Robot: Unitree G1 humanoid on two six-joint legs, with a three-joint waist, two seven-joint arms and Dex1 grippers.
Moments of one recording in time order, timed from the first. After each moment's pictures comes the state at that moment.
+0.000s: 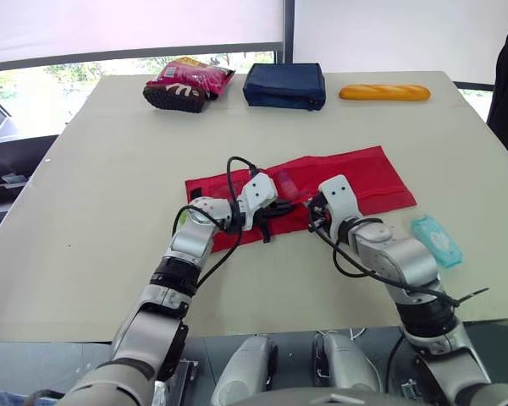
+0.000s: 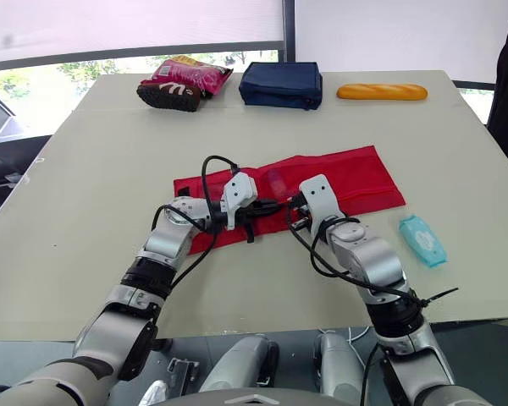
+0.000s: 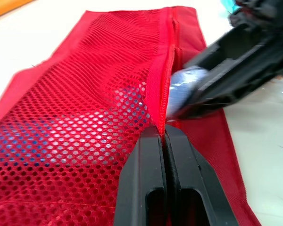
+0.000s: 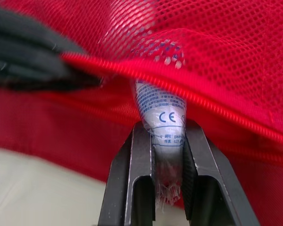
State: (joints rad) left arm -0.62 0.35 -0.19 0.42 -0.08 0.03 -1.03; right arm -0.48 -0.15 0.25 -0.24 0.17 1.05 0.11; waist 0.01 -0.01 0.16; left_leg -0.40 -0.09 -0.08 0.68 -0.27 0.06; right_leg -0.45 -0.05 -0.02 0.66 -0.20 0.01
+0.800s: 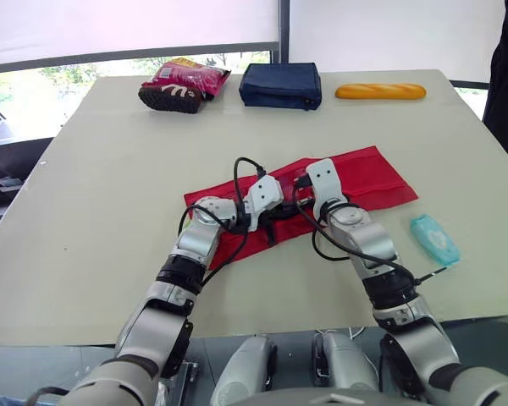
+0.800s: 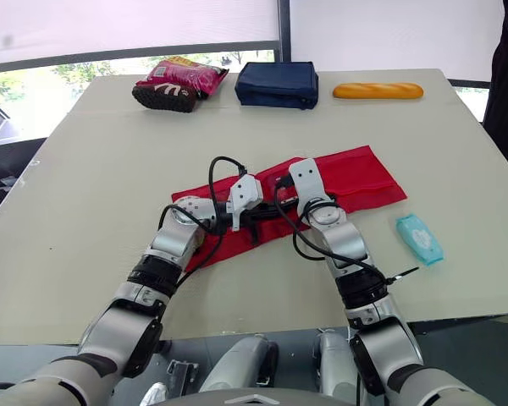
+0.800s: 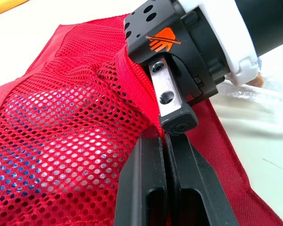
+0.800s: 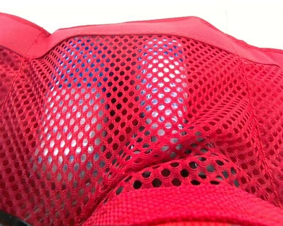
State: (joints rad) left arm -0.65 0.32 -0.21 0.48 -0.08 -0.03 -1.07; right arm -0.60 0.00 0.21 0.10 0.01 0.76 0.03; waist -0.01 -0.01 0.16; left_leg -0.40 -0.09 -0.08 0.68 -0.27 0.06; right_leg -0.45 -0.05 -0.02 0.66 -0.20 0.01
